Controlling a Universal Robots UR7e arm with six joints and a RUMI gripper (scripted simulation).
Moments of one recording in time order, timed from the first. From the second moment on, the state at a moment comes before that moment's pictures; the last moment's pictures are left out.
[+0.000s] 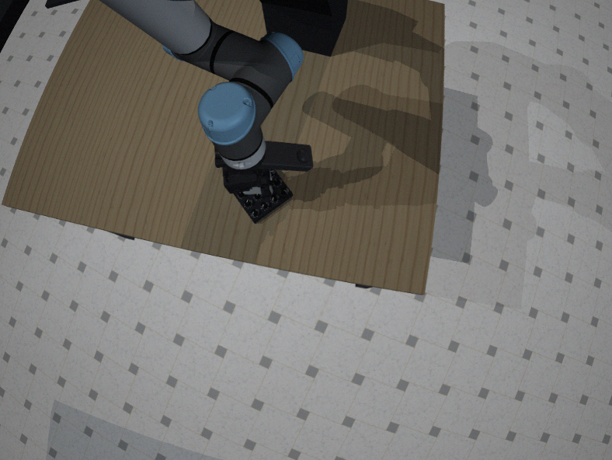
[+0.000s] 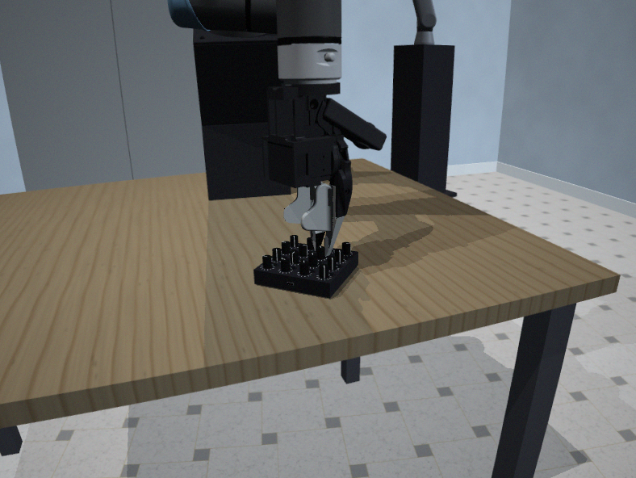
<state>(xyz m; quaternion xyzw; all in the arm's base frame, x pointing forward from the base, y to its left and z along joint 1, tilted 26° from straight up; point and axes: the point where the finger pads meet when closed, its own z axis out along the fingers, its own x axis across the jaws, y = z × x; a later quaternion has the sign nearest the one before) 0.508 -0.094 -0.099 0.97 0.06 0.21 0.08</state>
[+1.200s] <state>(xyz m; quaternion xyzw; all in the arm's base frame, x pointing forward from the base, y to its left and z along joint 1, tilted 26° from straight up) 0.492 -0.088 -0.065 0.97 0.06 0.21 0.08</state>
